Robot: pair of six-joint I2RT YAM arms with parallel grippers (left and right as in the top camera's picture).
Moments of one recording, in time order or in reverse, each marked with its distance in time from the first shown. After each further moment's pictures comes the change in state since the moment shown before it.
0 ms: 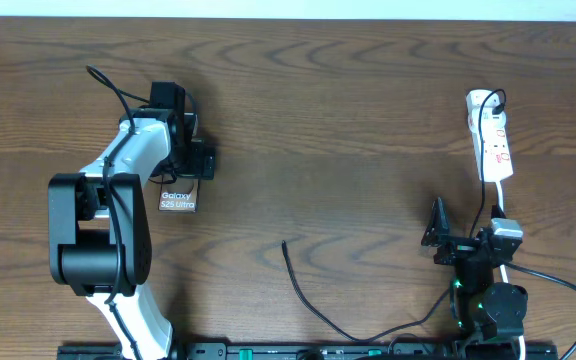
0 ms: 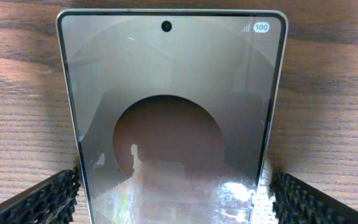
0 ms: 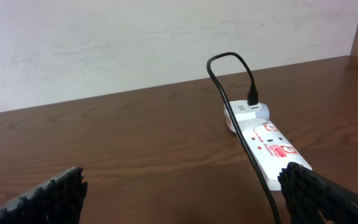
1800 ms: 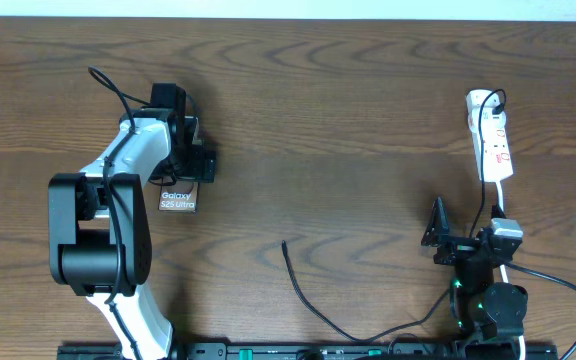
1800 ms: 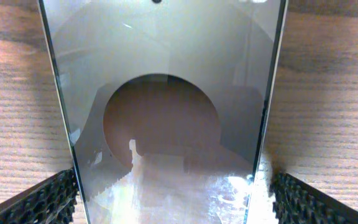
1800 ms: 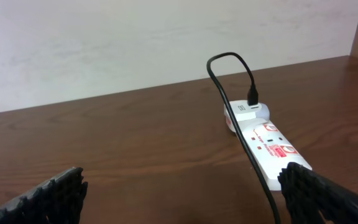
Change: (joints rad) left arm 0.000 0.000 0.002 -0.030 0.007 0.010; right arm 0.000 0.000 0.000 0.000 0.000 0.000
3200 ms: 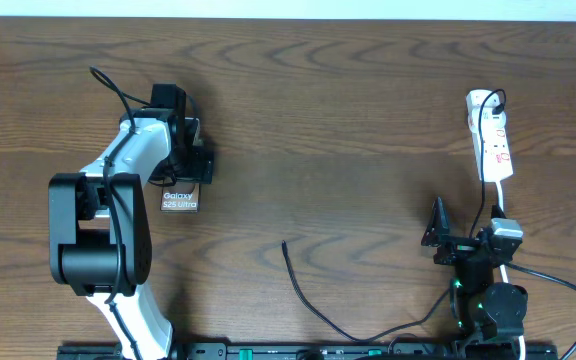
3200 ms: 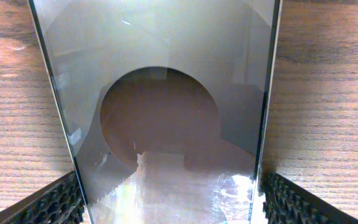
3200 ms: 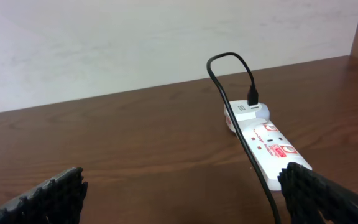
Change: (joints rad) left arm 0.000 0.001 0.000 -0.014 0.008 0.013; right arm 0.000 0.000 0.000 0.000 0.000 0.000
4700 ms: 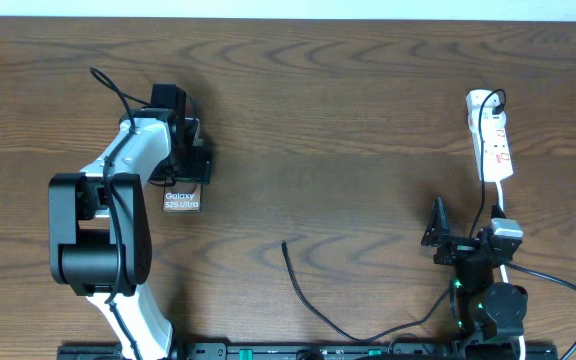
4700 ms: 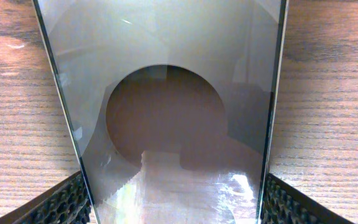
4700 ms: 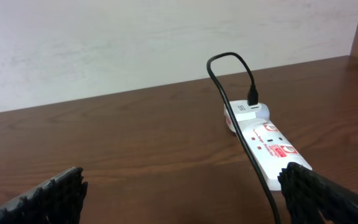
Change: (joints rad) left arm 0.000 0.000 0.000 -0.002 0.000 0.000; right arm 0.000 0.000 0.000 0.000 0.000 0.000
